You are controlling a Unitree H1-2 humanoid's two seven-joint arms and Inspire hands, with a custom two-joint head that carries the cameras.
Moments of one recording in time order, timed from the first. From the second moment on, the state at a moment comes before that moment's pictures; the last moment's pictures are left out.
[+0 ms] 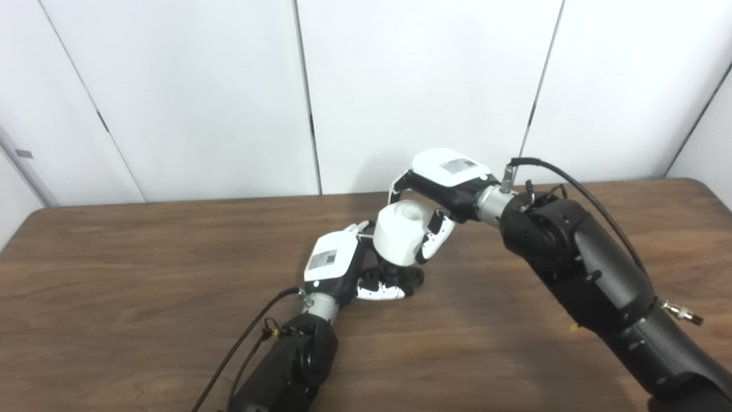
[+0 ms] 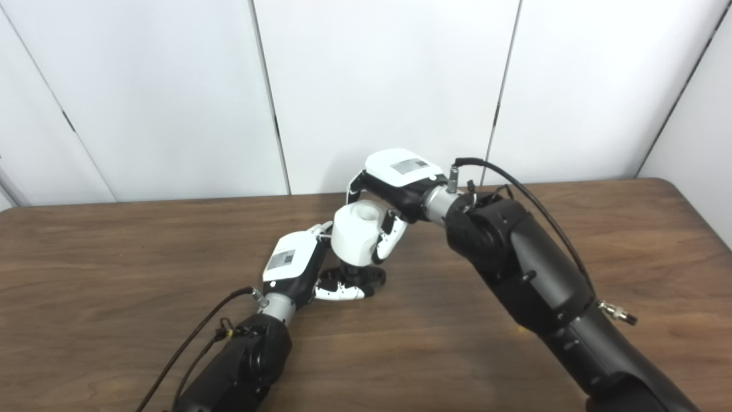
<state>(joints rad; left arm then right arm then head) -0.48 0.05 -0.49 0.49 0.78 0.12 0.20 -0.73 -0.39 0.43 -0.03 -0.78 0.14 0.56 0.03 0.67</state>
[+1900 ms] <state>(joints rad) -0.46 0.13 -0.49 0.36 0.79 0.19 0.07 -0.74 -0.32 0.45 0.12 -0.80 0.07 0.52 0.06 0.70</state>
